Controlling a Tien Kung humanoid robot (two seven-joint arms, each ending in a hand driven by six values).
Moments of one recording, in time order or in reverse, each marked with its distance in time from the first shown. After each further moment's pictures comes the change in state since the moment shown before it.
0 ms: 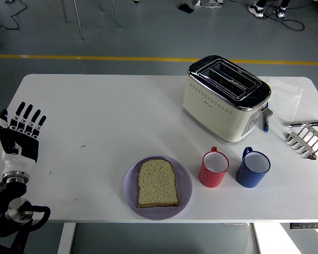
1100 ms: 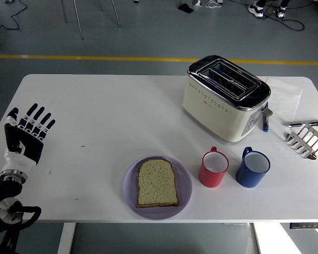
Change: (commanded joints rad) left arm 0.007 0.017 -0.067 -0.036 0.109 -0.097 0.223; right arm -0.040 0.002 0.002 -0.002 -0.006 0.009 -0.007
